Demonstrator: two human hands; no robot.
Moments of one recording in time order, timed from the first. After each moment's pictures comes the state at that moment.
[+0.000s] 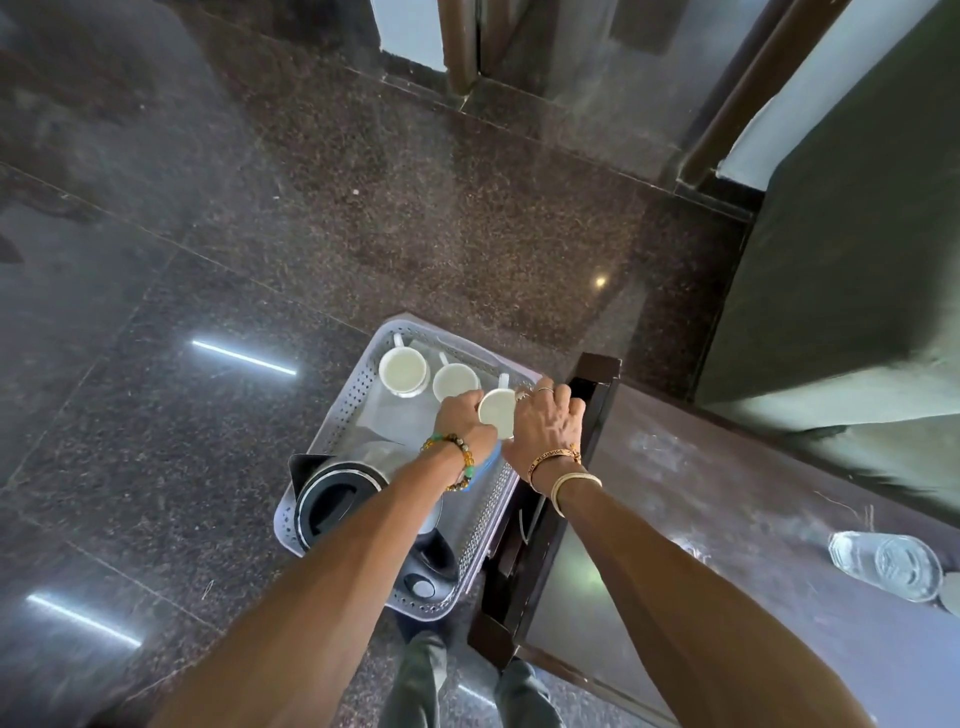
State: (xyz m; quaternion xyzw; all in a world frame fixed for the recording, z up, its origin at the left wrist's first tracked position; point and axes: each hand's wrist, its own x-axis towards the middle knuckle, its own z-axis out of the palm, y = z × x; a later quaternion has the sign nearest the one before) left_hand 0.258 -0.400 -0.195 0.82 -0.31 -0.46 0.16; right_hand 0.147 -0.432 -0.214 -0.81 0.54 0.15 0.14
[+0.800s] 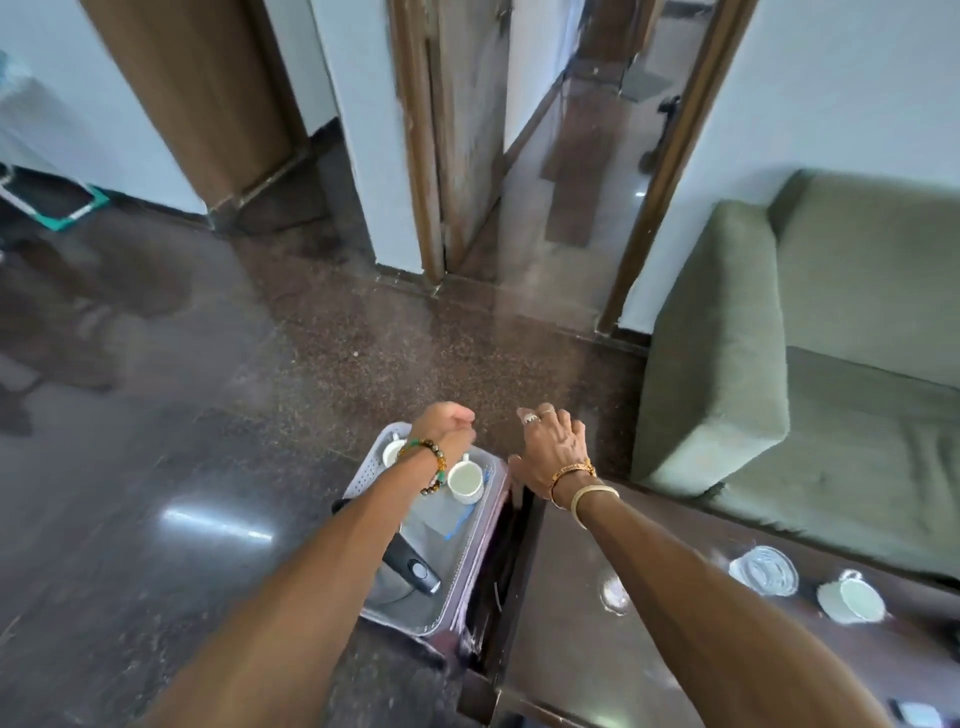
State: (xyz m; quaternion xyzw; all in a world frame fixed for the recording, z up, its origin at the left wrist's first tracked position) left_hand 0.238 -0.363 0.038 0.78 -0.44 -0.36 0.26; right_hand 0.070 -0.401 0.019 -0.83 0.54 0.02 0.13
